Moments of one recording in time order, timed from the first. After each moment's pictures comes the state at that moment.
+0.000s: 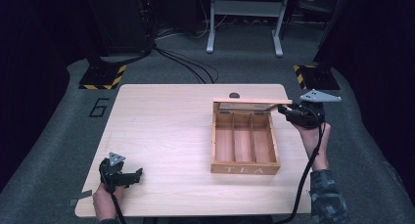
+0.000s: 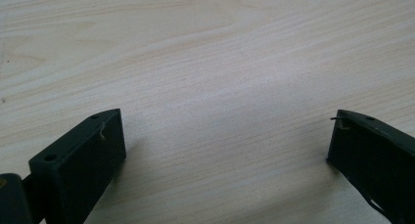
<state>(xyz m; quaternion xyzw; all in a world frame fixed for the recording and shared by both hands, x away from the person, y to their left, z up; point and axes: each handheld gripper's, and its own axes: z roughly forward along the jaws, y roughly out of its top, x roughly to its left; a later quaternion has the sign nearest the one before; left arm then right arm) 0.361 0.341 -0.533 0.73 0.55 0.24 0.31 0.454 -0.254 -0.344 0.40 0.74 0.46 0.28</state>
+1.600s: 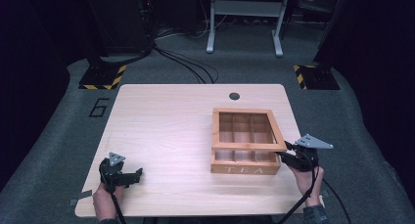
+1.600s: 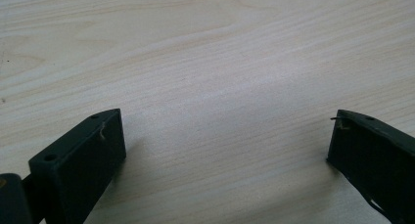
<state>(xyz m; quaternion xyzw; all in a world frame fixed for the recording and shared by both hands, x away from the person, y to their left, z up) 0.361 0.342 -0.533 0.73 0.55 0.24 0.31 0.379 -0.254 -0.445 0.45 0.74 0.45 0.23</state>
